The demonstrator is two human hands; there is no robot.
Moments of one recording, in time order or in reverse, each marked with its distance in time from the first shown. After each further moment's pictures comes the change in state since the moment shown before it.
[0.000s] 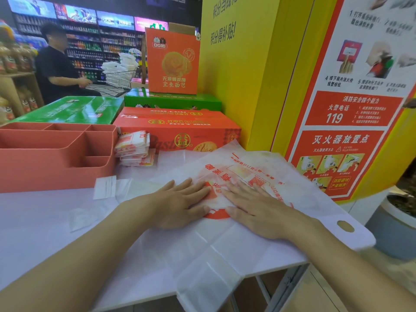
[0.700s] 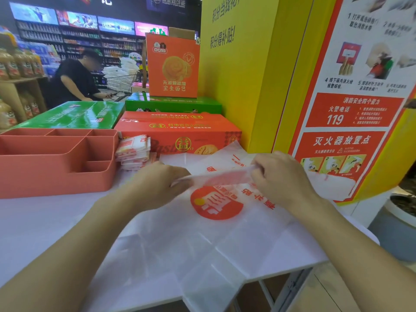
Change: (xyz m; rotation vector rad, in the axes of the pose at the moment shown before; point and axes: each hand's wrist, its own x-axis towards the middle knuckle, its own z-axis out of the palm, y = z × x) left_hand -0.022 -0.033 -0.032 -0.081 0.572 0.098; right_hand 0.007 0.010 -0.045 -0.085 0.809 0.109
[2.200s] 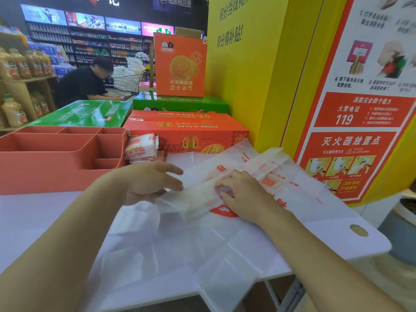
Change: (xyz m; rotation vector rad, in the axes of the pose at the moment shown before) left_hand -0.004 -0.016 -0.022 -0.953 -0.327 -0.725; right_hand -0.002 -0.047 0.065 0.298 -0.329 -0.033
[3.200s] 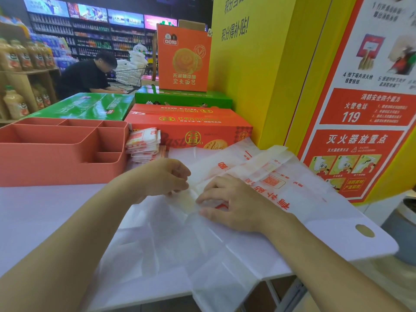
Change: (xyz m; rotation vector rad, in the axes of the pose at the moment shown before) left_hand 0.005 -0.004 0.021 0.291 0.161 0.160; right_hand -0.014 -0.022 -0.001 0.142 -0.114 -0.270
